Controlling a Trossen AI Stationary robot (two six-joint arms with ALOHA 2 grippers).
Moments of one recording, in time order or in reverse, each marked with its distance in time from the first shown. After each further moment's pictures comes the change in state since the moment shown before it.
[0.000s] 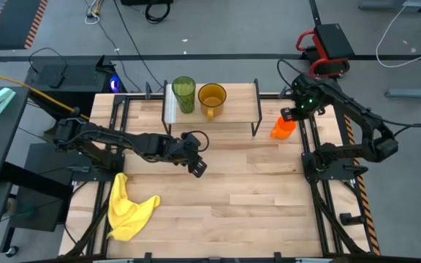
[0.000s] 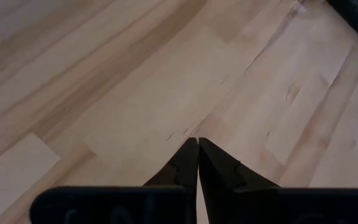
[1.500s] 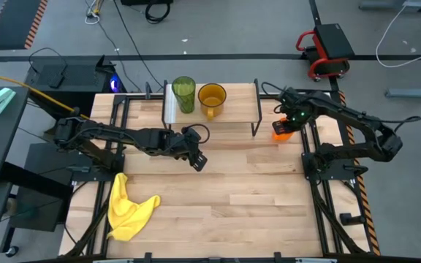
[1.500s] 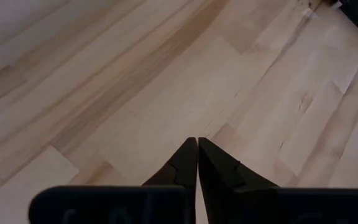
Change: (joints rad) left arm 0.067 0.000 0.000 0.000 0.027 0.058; right arm 0.261 -0.025 -0.113 0.063 -0.028 0.178
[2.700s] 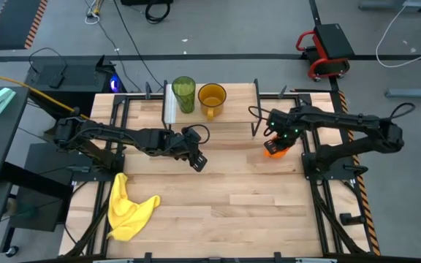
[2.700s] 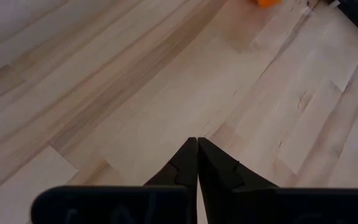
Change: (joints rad) left arm 0.000 0.000 0.000 0.002 0.001 0.001; right arm 0.448 0.000 0.001 0.004 -0.052 0.258
